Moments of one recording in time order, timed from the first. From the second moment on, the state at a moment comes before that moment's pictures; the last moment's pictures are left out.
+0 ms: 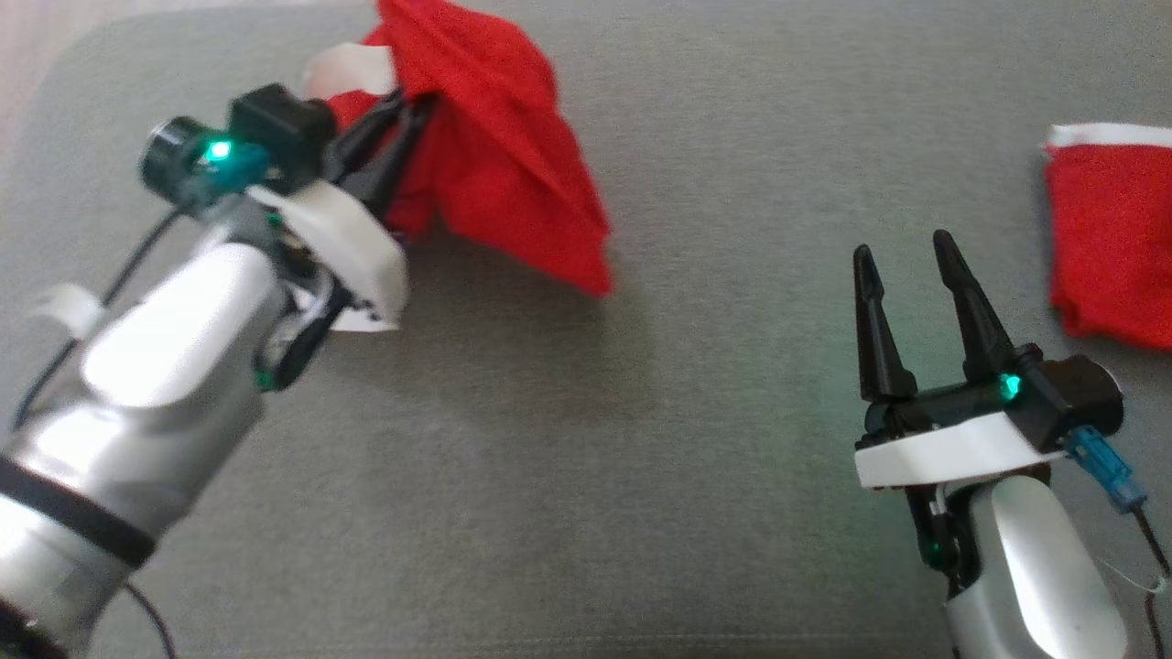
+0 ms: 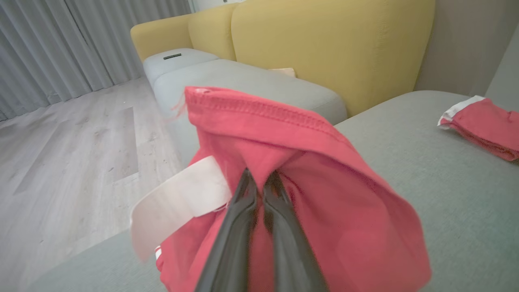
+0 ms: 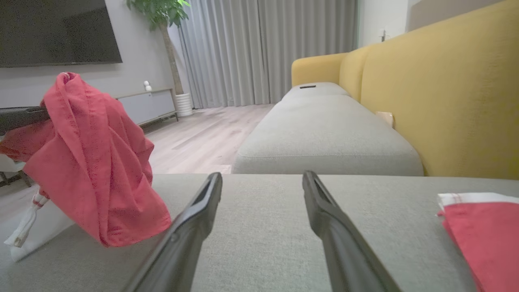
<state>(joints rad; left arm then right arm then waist) -0.94 0.46 -1.05 0.50 -0.74 0.01 -0.25 -0.19 -0.05 0.10 0.17 0.12 0.13 -0.25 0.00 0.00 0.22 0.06</state>
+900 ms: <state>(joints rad) -0.84 0.13 -1.11 0.67 -0.65 0.10 -0.25 -0.19 -0.05 0.09 0.15 0.17 0.13 -0.25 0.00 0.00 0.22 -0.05</state>
